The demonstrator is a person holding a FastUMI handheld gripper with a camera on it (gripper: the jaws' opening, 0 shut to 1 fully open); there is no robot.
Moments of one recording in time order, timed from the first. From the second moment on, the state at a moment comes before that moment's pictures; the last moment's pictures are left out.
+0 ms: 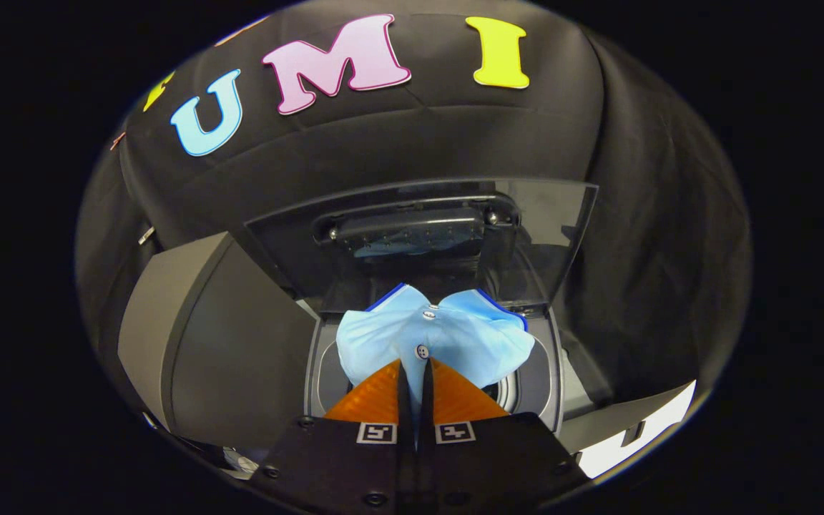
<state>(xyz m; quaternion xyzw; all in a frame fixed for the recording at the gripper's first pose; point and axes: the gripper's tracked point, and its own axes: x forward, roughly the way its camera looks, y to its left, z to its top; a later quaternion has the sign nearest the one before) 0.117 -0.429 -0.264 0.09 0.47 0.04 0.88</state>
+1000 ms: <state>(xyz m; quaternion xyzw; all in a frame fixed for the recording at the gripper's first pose) 0.092 -0.420 -0.378 0.02 0.55 0.04 0.84</state>
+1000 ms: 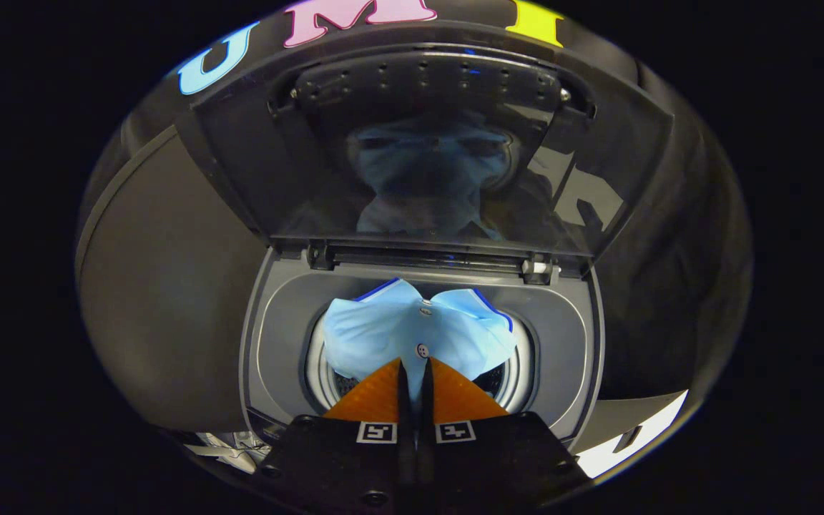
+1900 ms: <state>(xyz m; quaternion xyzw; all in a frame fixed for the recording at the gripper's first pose) 0.082 -0.422 -0.435 0.02 0.58 0.06 0.81</state>
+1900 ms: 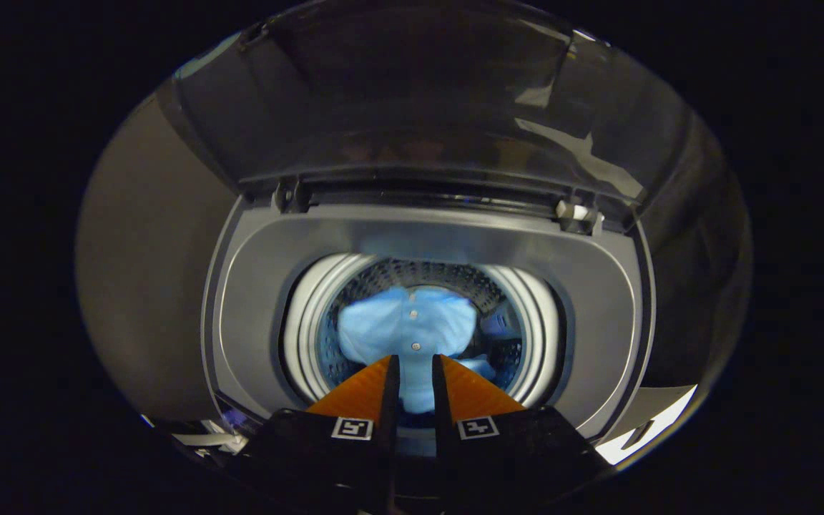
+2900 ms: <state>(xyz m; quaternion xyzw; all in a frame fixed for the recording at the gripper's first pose) 0.175 -0.450 -0.250 0.08 0.32 0.00 0.94</state>
